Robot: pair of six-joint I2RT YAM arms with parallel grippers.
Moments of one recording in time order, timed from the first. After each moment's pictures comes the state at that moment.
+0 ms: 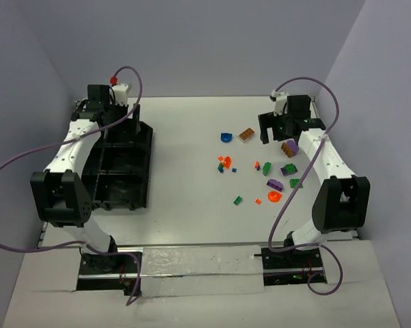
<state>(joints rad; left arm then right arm) -0.07 1.67 1.49 -0.60 0.18 0.14 0.03 1.54 1.28 -0.55 -0.15 -0.17</state>
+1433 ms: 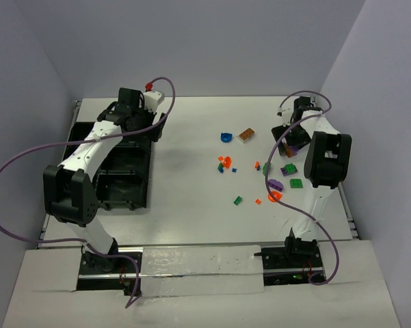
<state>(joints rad) -0.28 1.70 1.48 -0.57 0.11 0.25 -0.15 2.10 1.63 -0.82 -0.04 -0.44</state>
